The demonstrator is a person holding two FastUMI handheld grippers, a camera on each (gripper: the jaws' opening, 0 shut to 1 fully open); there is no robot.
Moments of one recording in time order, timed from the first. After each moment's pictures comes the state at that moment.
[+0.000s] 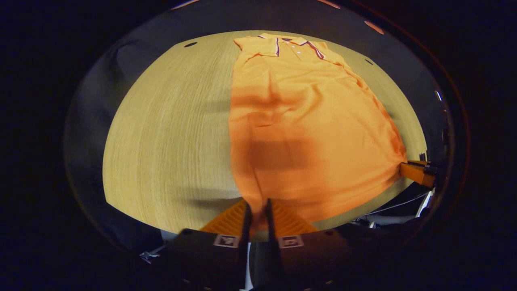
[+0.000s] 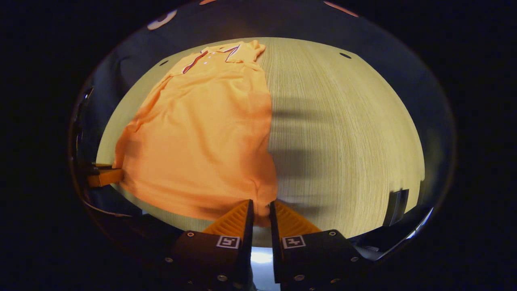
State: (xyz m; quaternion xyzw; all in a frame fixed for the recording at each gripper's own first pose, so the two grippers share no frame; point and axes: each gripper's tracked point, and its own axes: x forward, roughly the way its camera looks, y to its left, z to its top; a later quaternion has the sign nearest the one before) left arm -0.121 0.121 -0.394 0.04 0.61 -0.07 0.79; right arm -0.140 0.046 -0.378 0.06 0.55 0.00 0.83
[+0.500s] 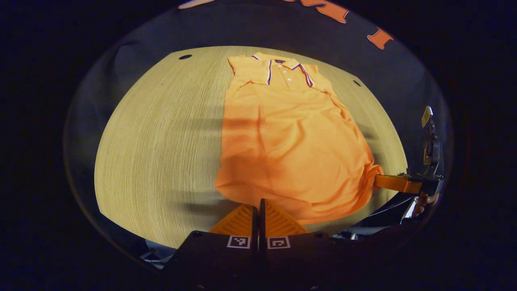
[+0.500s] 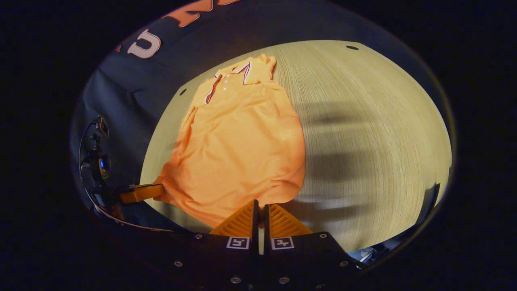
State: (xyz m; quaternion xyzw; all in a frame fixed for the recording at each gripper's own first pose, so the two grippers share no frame) left arm -0.063 0.105 -0.345 -0.02 0.55 -0.12 0.83; right arm -0.088 0.070 -0.337 0.20 0.48 0.05 0.85
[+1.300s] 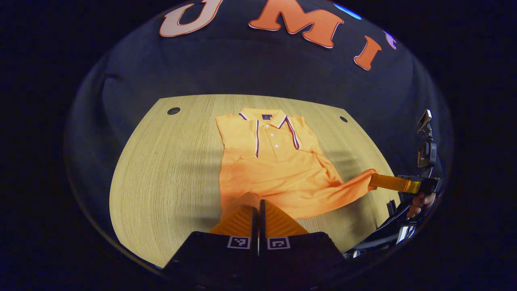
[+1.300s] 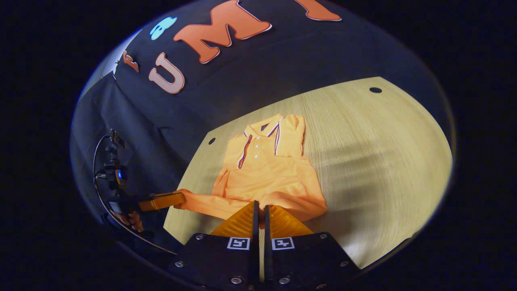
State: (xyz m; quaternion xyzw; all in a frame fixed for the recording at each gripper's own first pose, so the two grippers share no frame) left arm 0.056 0.089 -0.255 -0.01 0.42 -0.15 0.89; right arm 0.024 0.056 -0.228 0.23 0.32 0.09 0.91
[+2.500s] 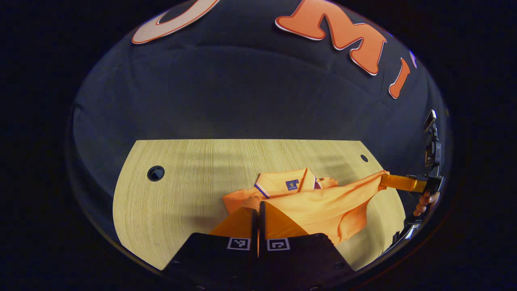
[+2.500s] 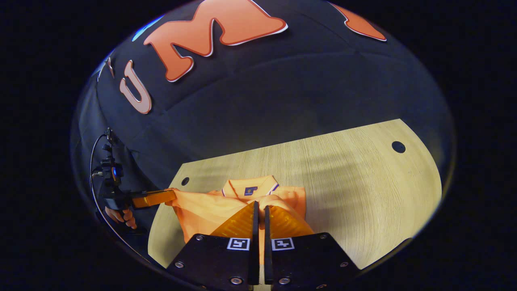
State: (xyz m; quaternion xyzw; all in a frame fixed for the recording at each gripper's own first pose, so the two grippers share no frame) left arm 0.332 0.096 -0.262 0.00 0.38 -0.18 0.91; right arm 0.266 0.015 -0.197 0.18 0.31 0.02 0.93
